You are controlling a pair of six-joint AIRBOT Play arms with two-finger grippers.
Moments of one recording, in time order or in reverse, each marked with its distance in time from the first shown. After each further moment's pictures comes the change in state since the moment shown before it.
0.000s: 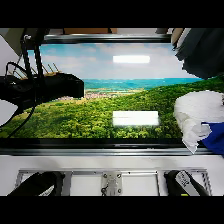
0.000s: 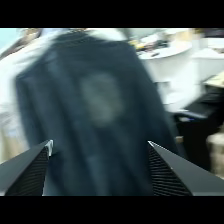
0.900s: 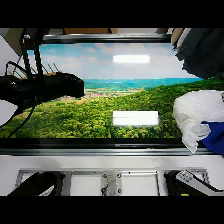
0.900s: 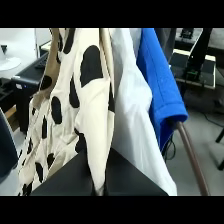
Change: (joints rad) left arm 0.000 0.000 0.000 -0.001 0.004 0.000; right arm -0.134 -0.196 0.001 -0.631 0.024 0.186
